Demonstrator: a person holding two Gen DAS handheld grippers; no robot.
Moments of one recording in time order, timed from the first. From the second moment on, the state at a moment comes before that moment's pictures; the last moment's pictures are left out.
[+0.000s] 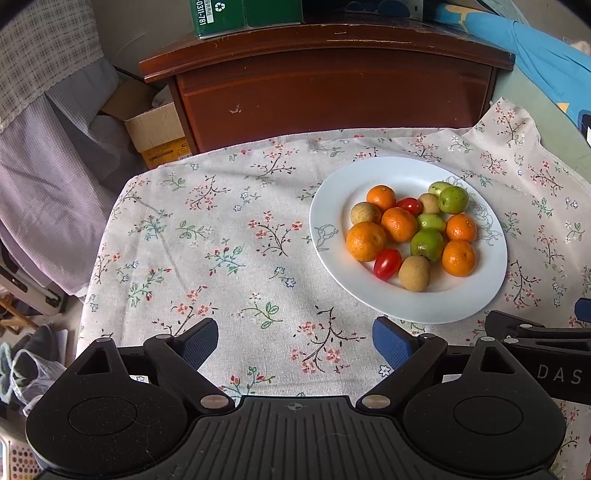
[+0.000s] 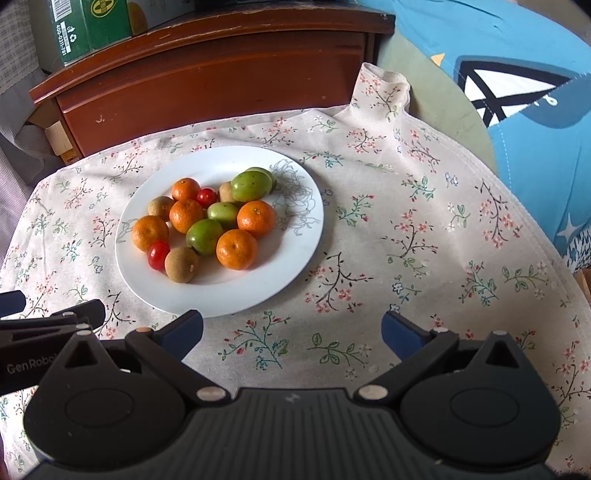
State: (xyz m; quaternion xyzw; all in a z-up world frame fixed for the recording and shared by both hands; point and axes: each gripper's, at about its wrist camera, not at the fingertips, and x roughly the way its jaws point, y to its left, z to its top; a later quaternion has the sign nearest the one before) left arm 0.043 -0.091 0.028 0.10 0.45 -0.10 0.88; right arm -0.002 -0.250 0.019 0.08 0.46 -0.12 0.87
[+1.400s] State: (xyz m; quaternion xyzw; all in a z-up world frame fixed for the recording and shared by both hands) left arm -0.019 -0.025 0.031 0.13 0.44 -0.05 0.89; right arm -0.075 -0.180 -0.006 0.01 0.41 0.06 0.91
